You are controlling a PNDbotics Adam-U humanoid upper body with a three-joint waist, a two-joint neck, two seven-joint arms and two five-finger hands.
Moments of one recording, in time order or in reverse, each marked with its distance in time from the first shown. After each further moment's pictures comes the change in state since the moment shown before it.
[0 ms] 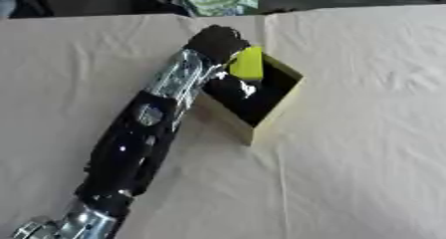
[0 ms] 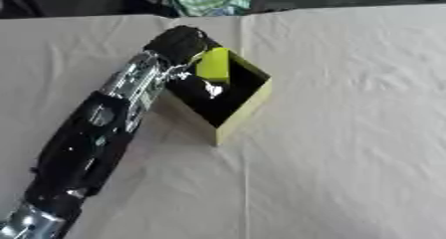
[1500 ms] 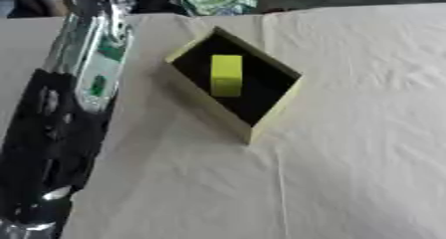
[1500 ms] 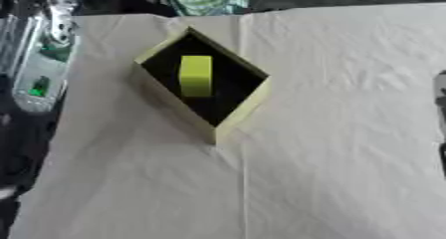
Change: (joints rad) left arm 0.151 0.233 0.102 -0.628 0.680 0.276 0.633; right arm 0.012 -0.014 -0.011 0.000 0.002 -0.007 -0.014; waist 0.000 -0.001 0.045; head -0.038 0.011
